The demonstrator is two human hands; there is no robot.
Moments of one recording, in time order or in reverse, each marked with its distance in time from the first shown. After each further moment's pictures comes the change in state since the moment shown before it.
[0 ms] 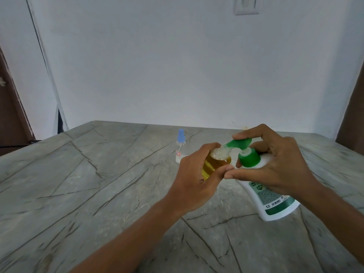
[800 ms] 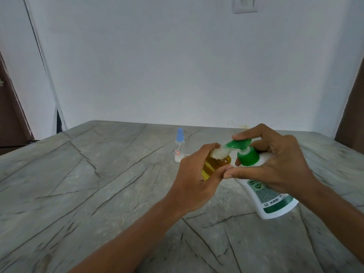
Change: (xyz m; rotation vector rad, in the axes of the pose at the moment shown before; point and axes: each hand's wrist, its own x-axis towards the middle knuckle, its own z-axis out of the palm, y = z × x) left_hand -0.003 0.002 0.002 0.017 -0.015 -0.018; right_hand 0.000 -0.002 -0.001 0.013 0.008 0.004
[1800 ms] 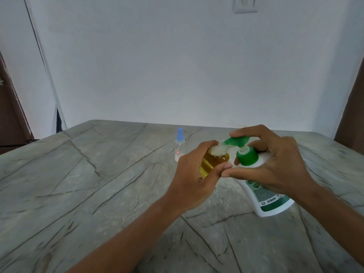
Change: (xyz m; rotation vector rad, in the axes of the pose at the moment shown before) left_hand 0.001 0.001 -0.003 0.005 0.023 -0.003; right_hand -0.001 0.001 0.004 -0.049 0.008 -0.043
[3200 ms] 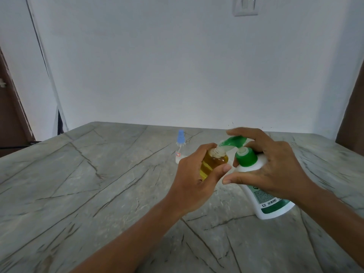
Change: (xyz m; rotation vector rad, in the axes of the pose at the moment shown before) left_hand -0.001 -0.003 0.001 -0.033 -0.014 -0.051; right_hand 0.001 0.002 0.002 -0.024 -0.072 0.016
